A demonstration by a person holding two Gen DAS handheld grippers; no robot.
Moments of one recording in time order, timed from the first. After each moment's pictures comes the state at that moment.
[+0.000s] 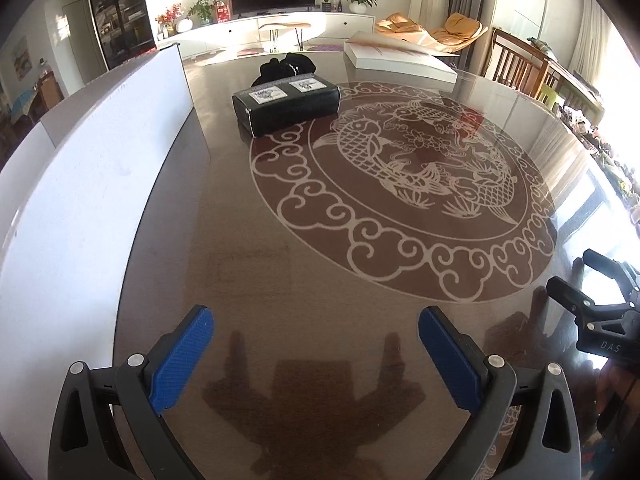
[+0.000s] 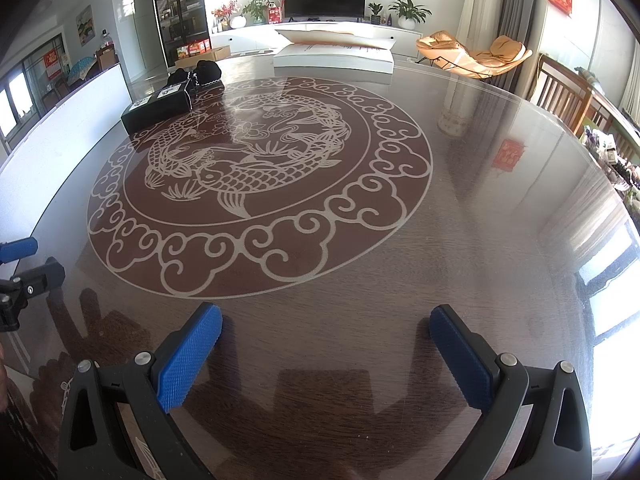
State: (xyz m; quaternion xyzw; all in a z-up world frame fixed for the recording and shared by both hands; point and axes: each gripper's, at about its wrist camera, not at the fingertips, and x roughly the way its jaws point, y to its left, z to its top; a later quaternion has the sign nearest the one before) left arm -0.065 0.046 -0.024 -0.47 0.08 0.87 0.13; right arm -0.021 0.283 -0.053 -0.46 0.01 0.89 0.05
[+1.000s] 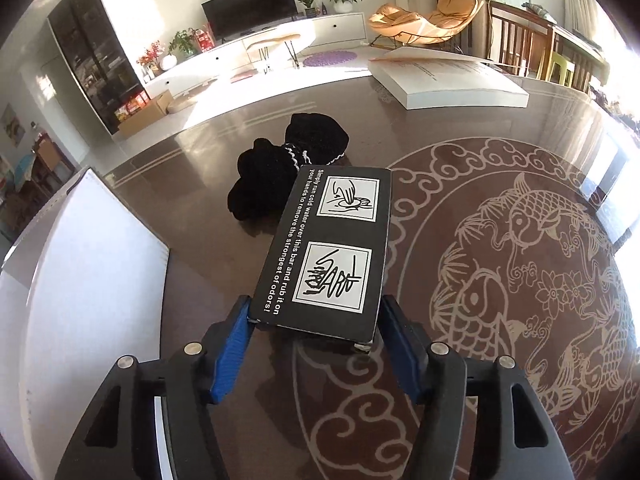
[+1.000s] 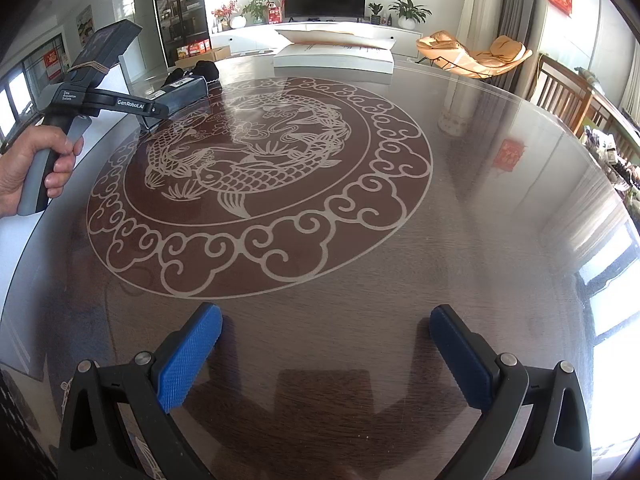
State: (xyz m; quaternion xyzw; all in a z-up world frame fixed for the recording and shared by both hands) left arm -0.247 0.078 -0.034 -0.45 0.17 0.87 0.10; right arm -0.023 0.283 -0.054 -0.46 0.01 0.89 0.05
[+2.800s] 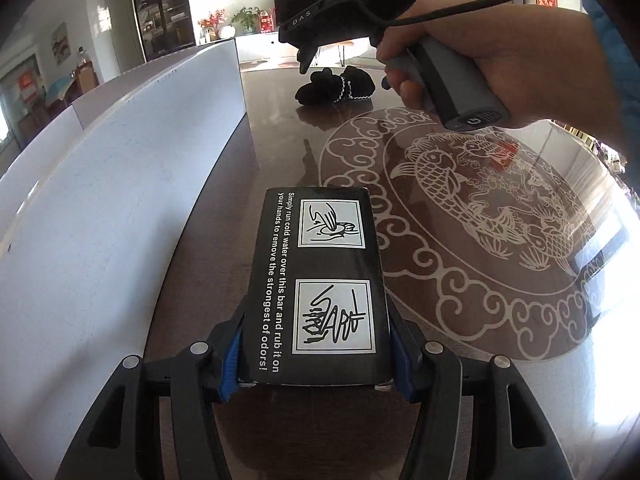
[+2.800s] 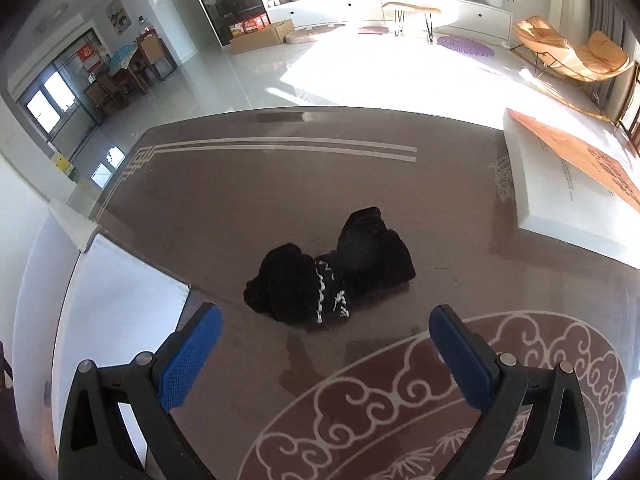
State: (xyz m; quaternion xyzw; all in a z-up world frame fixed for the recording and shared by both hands) left arm -0.090 0.015 -0.049 -0.45 0.04 0.89 0.06; right arm -0.415 0.120 -0.030 -0.53 0.09 0.84 -0.06
